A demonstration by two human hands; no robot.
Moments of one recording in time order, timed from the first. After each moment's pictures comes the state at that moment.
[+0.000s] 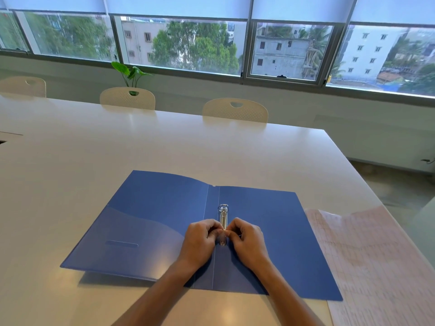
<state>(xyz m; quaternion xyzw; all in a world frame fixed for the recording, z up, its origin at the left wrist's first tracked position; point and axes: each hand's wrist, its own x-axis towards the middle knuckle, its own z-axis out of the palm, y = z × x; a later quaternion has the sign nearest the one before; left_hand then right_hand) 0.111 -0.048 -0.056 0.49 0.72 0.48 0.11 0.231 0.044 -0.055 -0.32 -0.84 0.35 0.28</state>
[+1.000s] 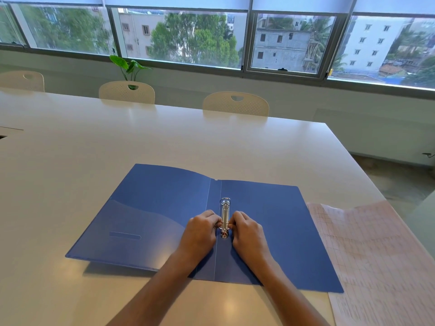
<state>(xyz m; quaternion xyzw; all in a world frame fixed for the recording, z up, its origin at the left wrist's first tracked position) 0.106 -0.052 -0.054 0.57 0.74 0.37 -0.02 0.230 0.033 -0.054 -0.30 -0.89 0.20 0.27</state>
